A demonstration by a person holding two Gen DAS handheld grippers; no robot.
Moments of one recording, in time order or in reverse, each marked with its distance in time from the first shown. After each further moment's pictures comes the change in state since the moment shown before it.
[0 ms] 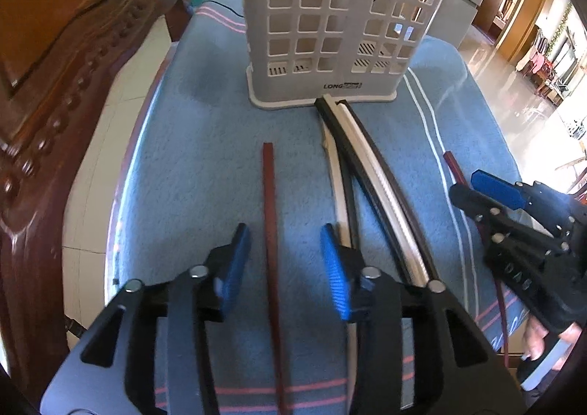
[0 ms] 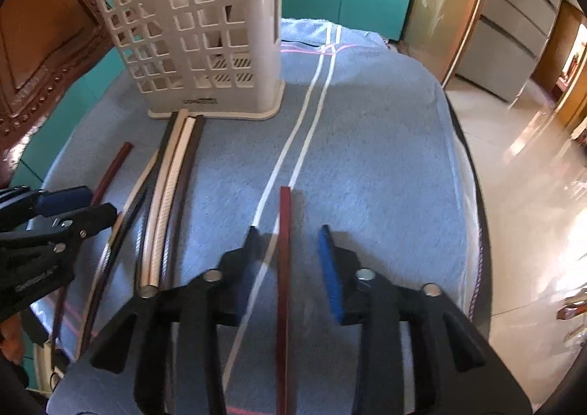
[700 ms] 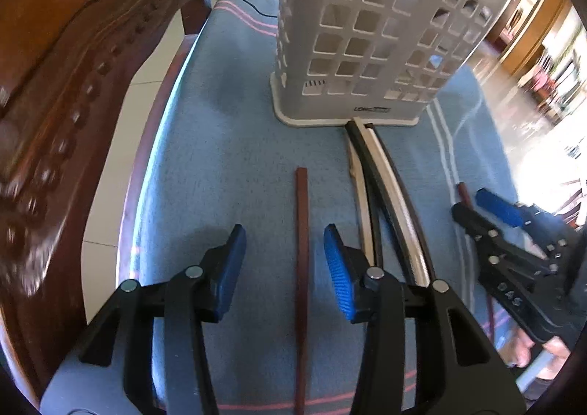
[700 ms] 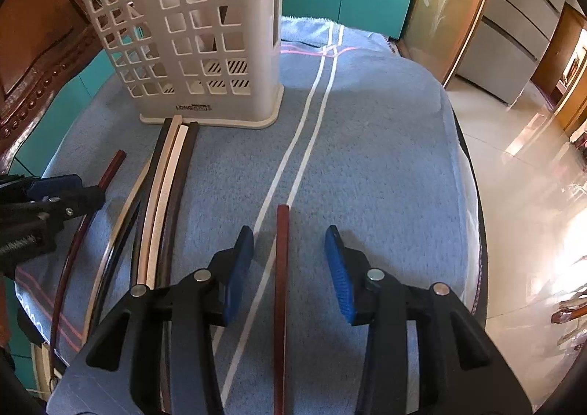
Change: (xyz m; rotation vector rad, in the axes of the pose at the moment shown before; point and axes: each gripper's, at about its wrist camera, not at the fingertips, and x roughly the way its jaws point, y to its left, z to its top) left arm 0.011 0.024 0.024 -0.053 0.035 -0.011; right arm 0.009 0.002 0.017 -0.016 0.042 -0.005
